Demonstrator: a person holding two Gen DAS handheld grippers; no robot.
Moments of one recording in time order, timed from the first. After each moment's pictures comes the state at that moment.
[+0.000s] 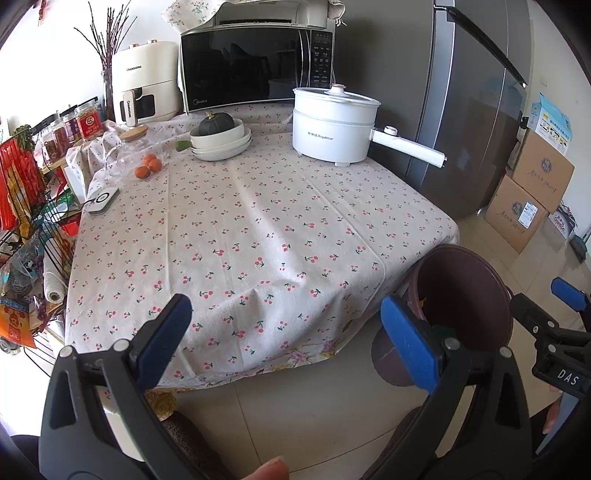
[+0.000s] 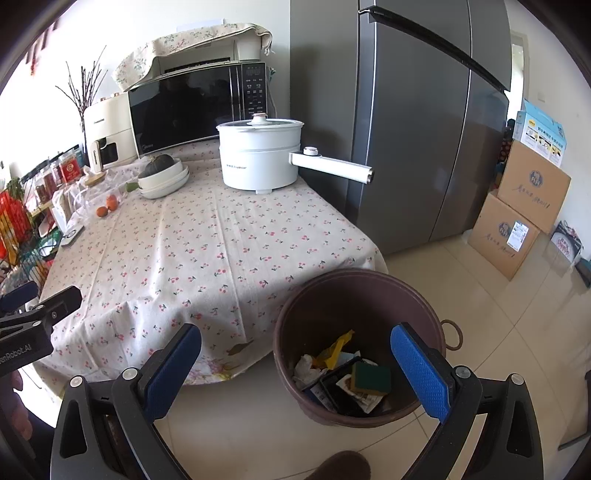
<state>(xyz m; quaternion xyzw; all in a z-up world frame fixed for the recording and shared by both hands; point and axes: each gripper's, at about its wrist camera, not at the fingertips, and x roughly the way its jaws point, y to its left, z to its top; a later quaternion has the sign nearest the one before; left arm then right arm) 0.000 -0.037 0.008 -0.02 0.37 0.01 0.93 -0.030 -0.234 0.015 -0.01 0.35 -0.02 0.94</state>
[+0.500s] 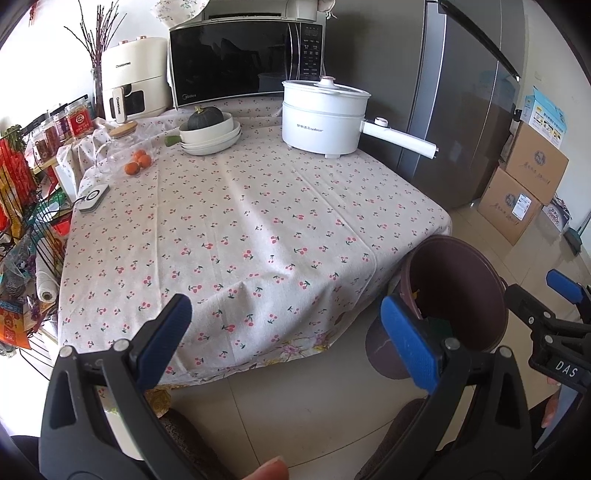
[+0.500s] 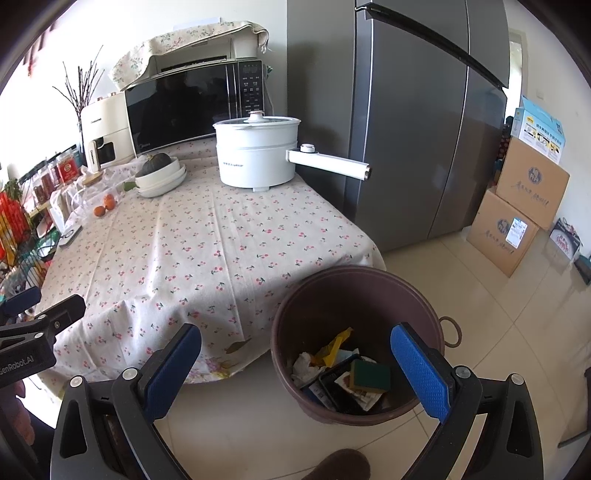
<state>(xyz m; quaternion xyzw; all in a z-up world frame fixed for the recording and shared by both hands) 0.001 -0.041 0.004 -0.01 0.39 -0.01 0.92 -0.030 -0.237 0.013 0.00 0.35 -0.02 0.94</state>
